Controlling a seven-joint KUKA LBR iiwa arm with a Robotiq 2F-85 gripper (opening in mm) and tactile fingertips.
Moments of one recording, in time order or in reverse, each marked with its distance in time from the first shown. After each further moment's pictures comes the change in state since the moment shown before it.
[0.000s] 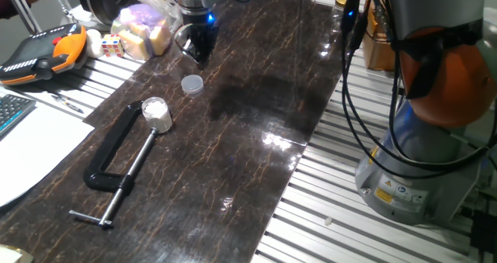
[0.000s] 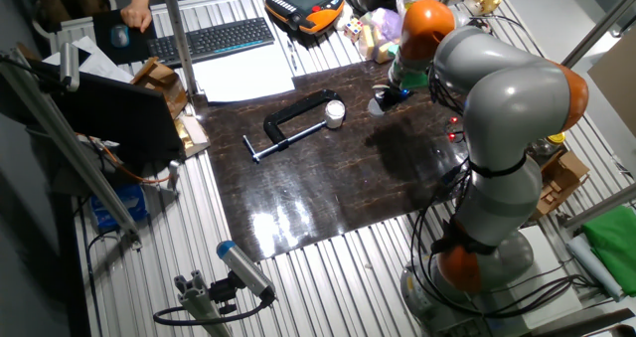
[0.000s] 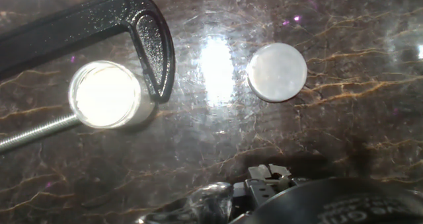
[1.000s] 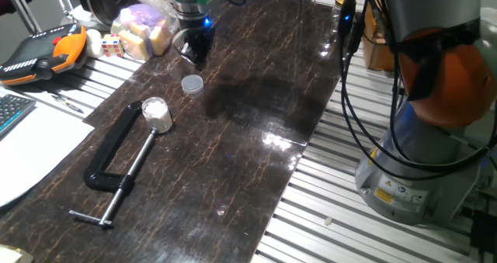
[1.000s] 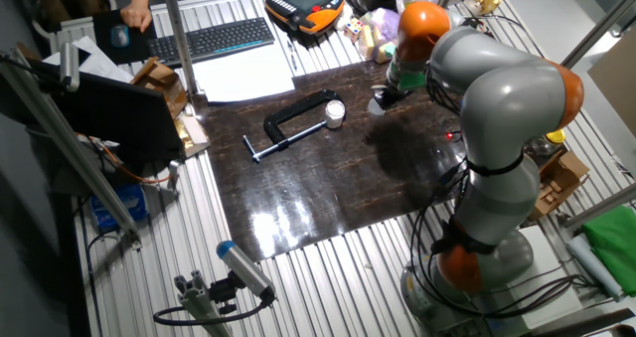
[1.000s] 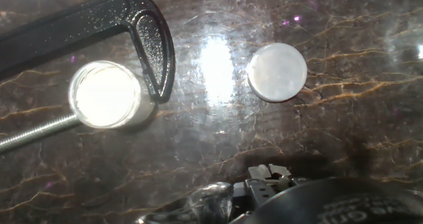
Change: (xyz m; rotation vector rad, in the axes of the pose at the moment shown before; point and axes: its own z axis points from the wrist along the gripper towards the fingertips) arm -0.008 -0.006 0.008 0.050 -0.003 -0.007
